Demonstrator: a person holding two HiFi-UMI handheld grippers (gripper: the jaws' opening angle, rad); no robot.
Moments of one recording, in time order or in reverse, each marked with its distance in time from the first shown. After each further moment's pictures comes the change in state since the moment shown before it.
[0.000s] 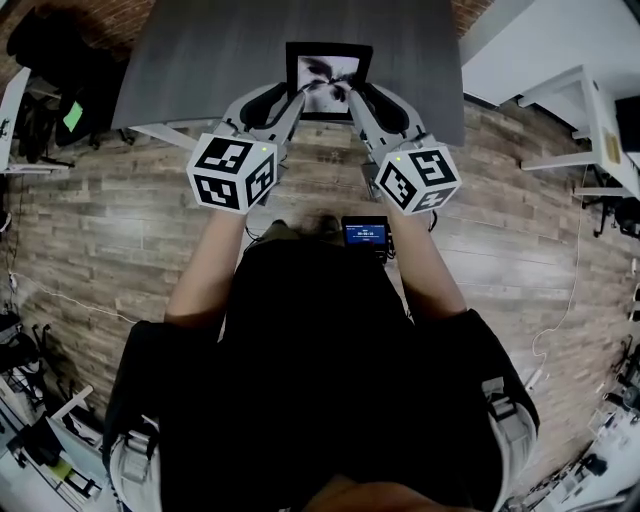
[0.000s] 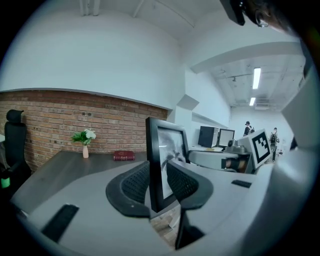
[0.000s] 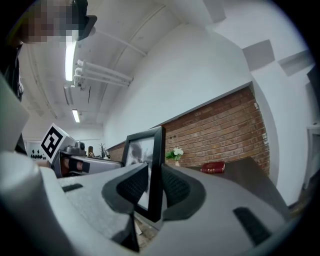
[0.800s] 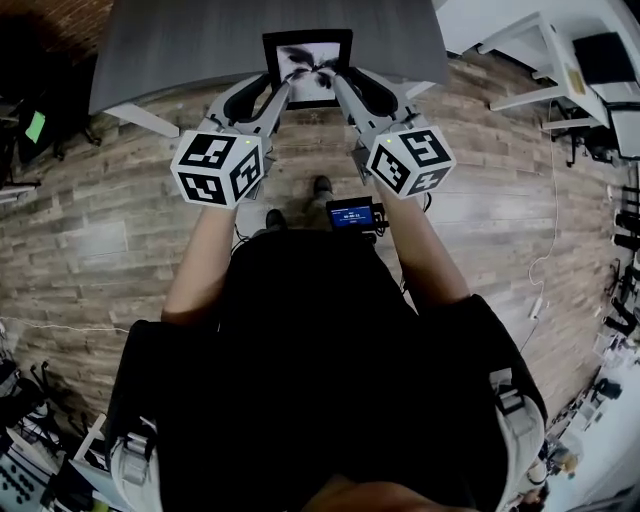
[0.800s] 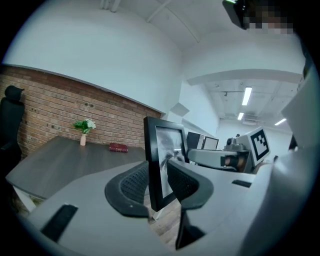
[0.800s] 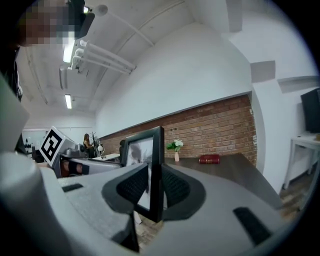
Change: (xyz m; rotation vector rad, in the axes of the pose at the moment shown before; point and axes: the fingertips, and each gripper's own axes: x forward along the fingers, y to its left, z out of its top) left arm -0.138 0.034 -0.055 -0.100 -0.026 -0.138; right arm -0.013 0.152 -0.040 -0.055 0.099 -0.116
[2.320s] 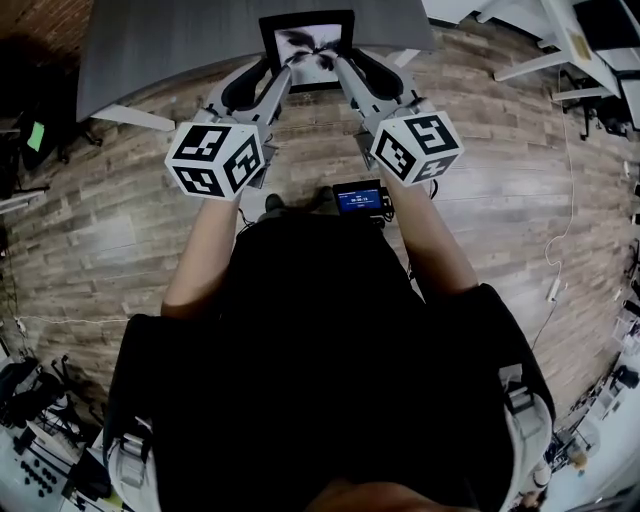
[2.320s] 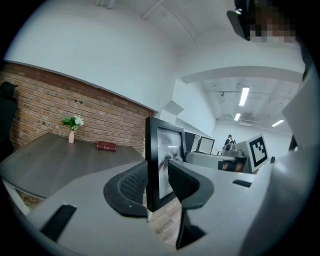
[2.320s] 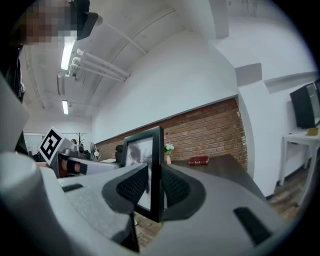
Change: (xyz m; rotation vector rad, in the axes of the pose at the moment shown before) left arm 0.064 -0.108 -0.011 -0.005 0.002 -0.048; right arm -0.092 -0.086 -0.005 0.036 -0.056 -0.045
